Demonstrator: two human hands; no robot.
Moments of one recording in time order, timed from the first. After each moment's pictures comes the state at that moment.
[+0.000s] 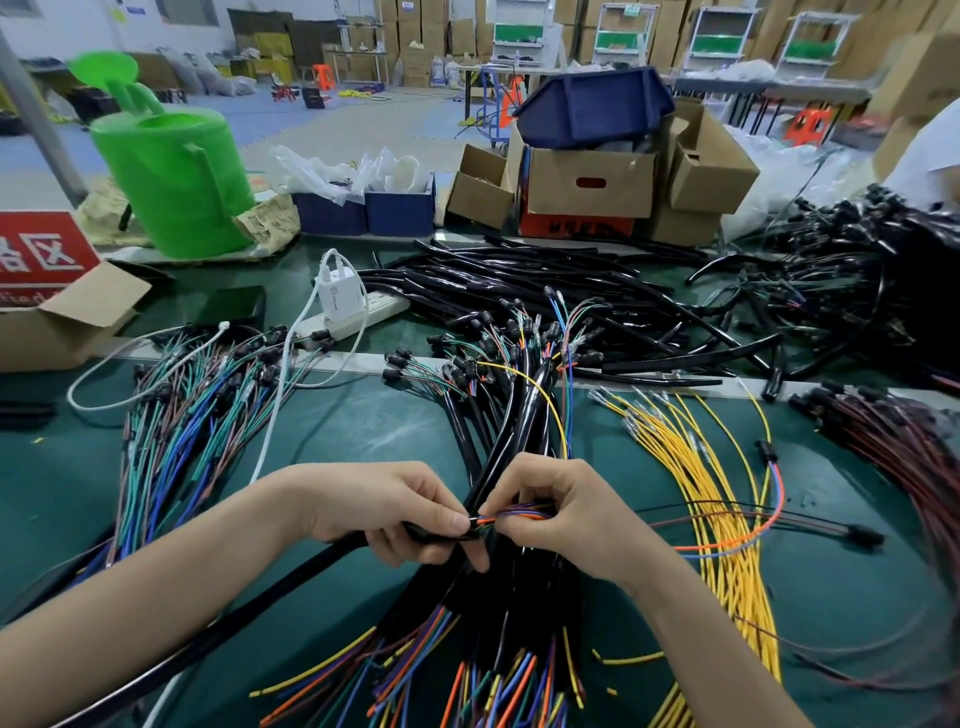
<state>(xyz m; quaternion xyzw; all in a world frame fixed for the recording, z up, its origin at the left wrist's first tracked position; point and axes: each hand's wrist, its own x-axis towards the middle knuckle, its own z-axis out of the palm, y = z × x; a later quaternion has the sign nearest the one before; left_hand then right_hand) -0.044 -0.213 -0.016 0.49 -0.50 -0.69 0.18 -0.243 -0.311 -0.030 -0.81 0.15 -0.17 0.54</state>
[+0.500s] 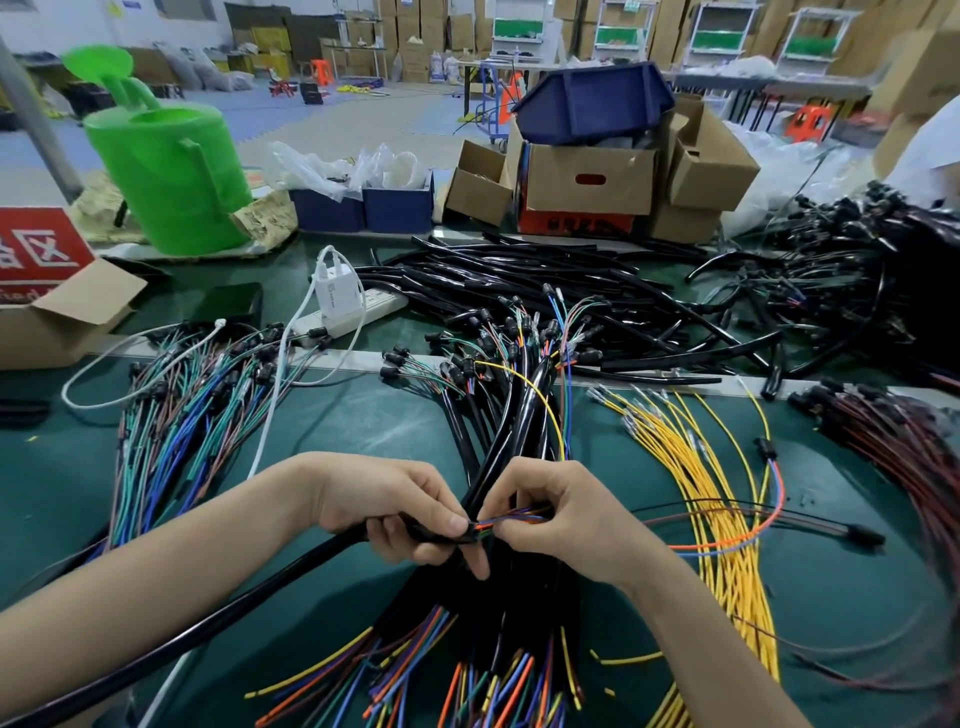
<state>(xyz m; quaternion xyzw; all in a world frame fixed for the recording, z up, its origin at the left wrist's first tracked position) -0.042 -0.224 -0.017 0.44 -0.48 -0.75 0.15 -0.243 -0.310 -0.027 -0.82 0.16 -0.14 0.53</state>
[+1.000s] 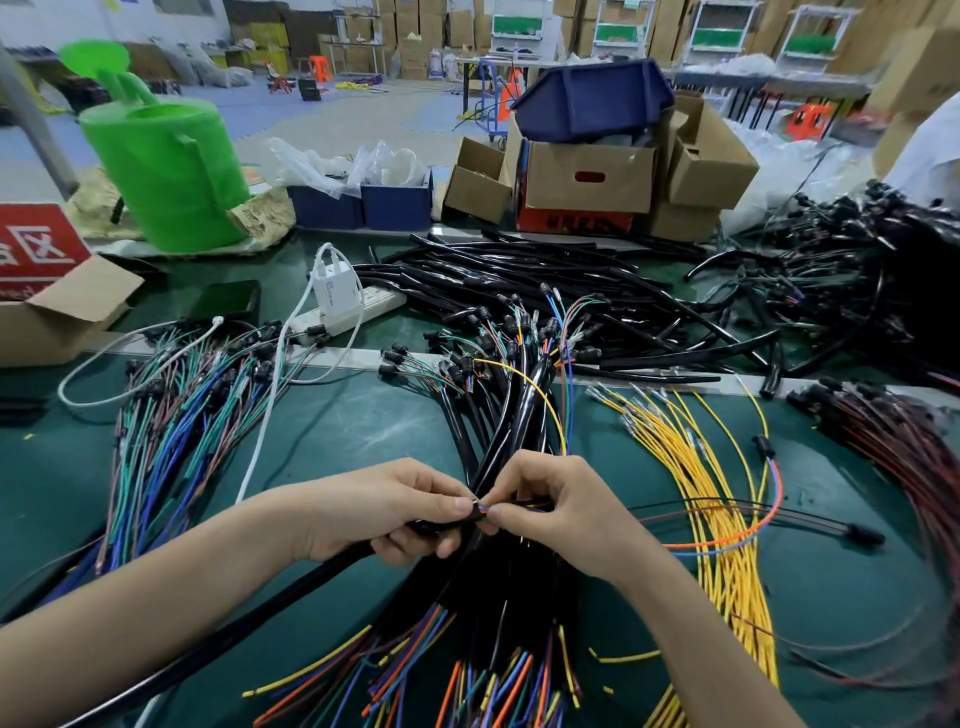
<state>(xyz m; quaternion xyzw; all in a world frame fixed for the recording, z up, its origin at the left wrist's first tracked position) -0.058 -0.206 -0.021 0.52 -0.43 -0.67 0.31 -0.241 -0.310 -0.031 -0.81 0.17 -0.18 0.52</state>
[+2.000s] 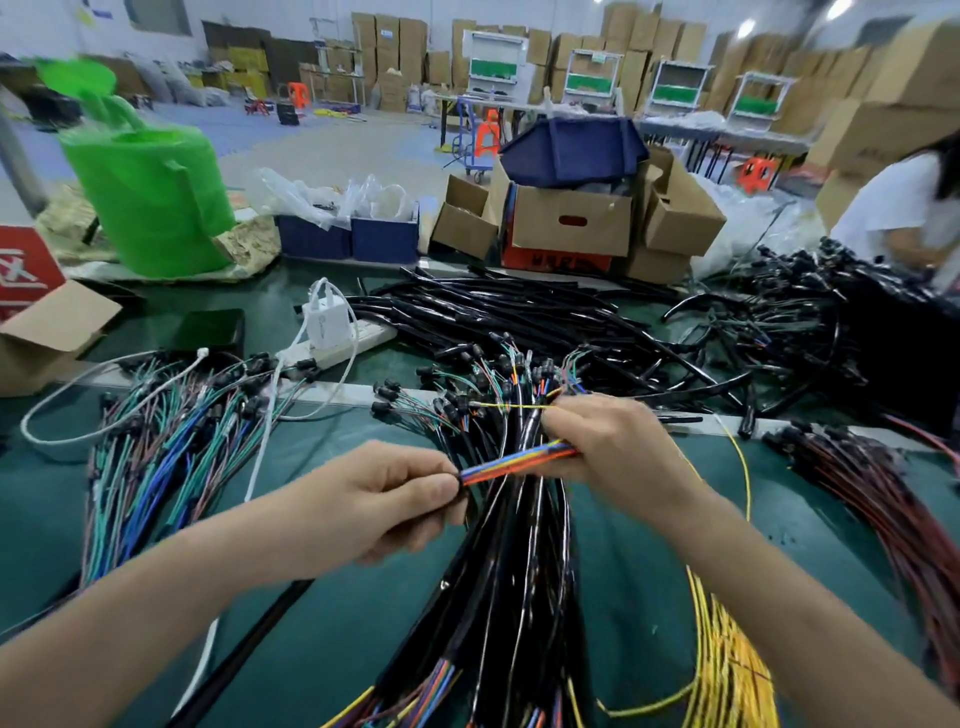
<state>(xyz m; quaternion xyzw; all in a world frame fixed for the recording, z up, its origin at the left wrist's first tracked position) -0.055 -0.183 0.039 0.56 -0.55 -0.47 0.39 -0.226 -0.360 0.032 -0.95 0.05 -0.29 -0.06</state>
